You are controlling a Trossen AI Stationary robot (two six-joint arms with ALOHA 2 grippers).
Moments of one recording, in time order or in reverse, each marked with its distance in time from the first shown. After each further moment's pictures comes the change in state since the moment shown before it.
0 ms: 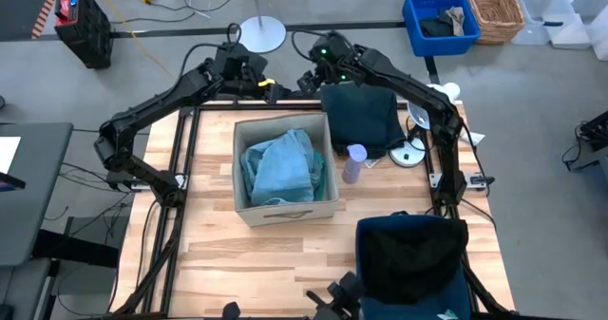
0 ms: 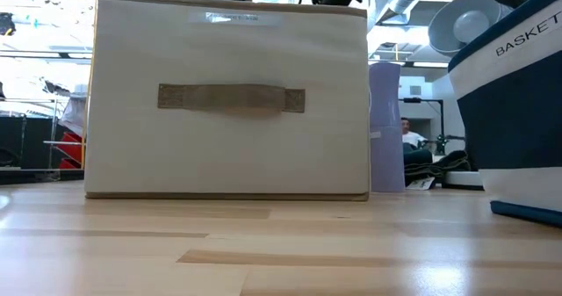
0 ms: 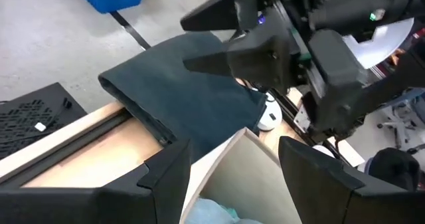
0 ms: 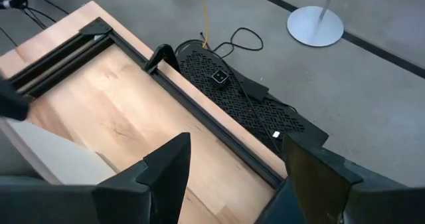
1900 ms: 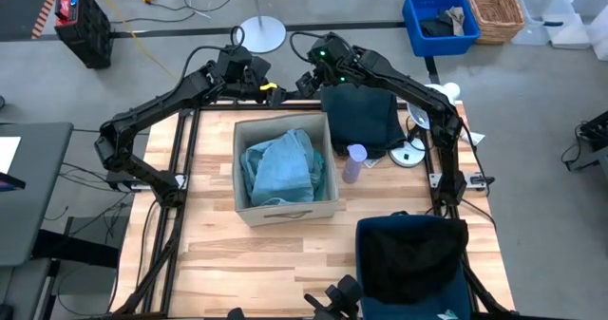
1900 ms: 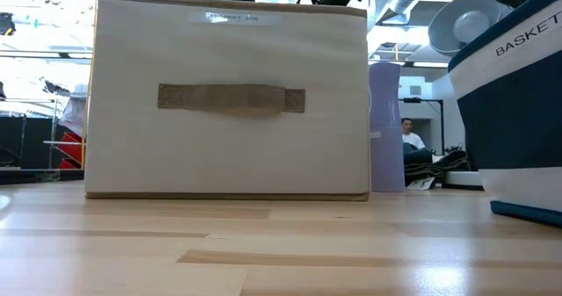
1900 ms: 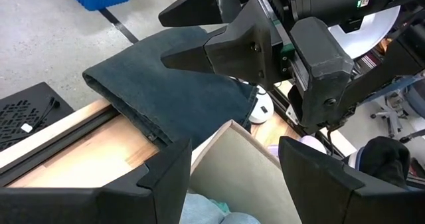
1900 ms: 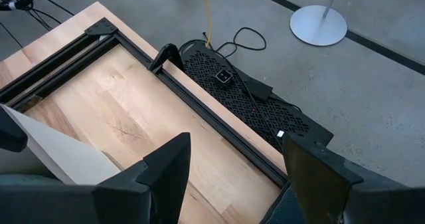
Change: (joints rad) left arm -0.037 0.000 0.000 0.000 0.005 0.007; right arm 0.017 0.000 0.000 -0.001 0.001 0.012
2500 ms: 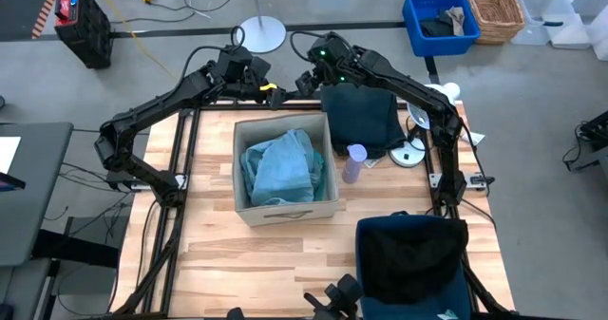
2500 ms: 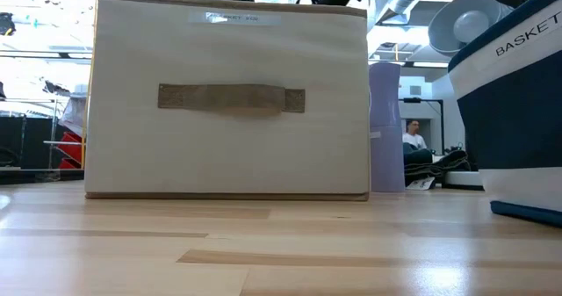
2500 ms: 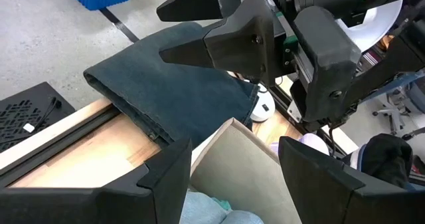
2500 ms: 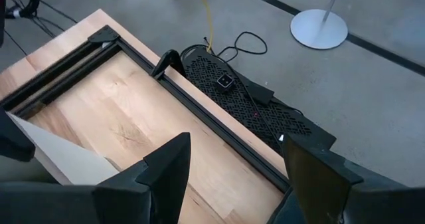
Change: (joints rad) left arm 0.000 0.000 0.000 -0.007 0.000 0.012; right arm -0.001 -0.001 0.000 0.019 0.000 0.015
